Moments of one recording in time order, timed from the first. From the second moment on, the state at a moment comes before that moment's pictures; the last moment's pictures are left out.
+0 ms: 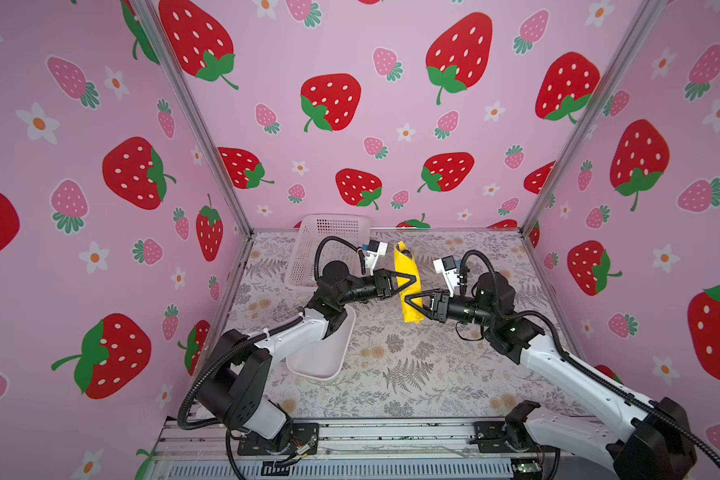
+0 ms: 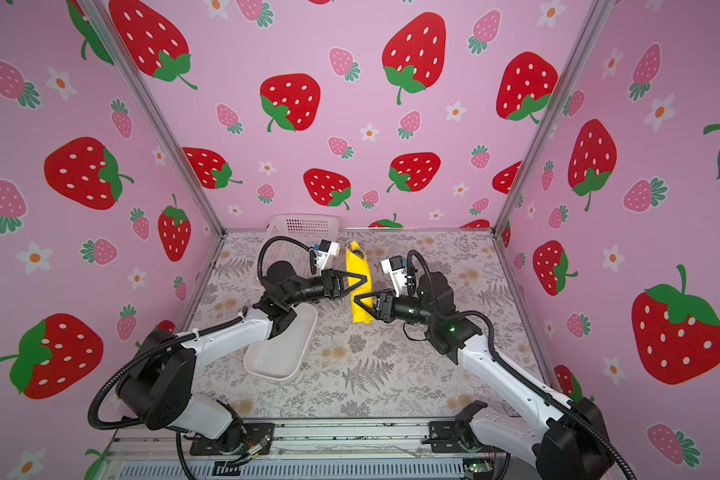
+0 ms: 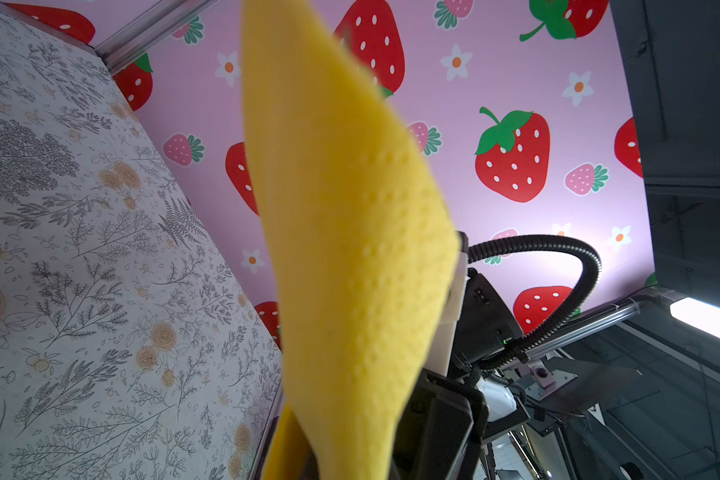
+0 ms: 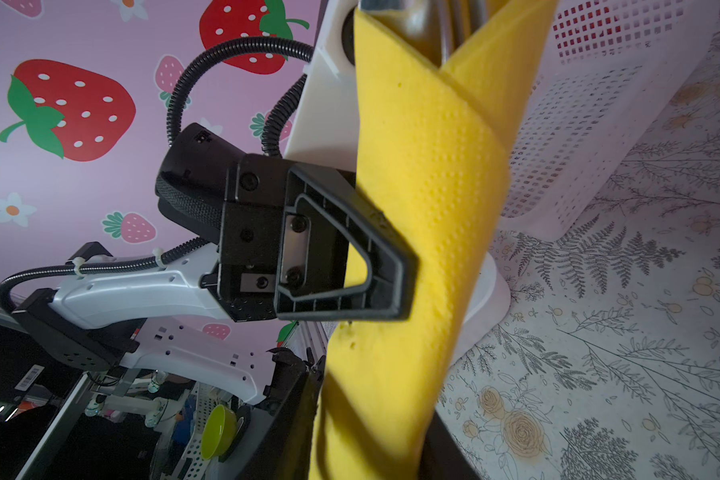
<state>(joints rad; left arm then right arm) -0.57 1.53 0.89 0.79 0.85 -1.18 0.68 1.09 0.77 0.15 -0.68 0.71</state>
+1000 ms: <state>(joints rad) -0.57 1.50 0.93 0.64 0.85 -1.09 0.64 1.11 0.72 0.23 -0.75 0.76</state>
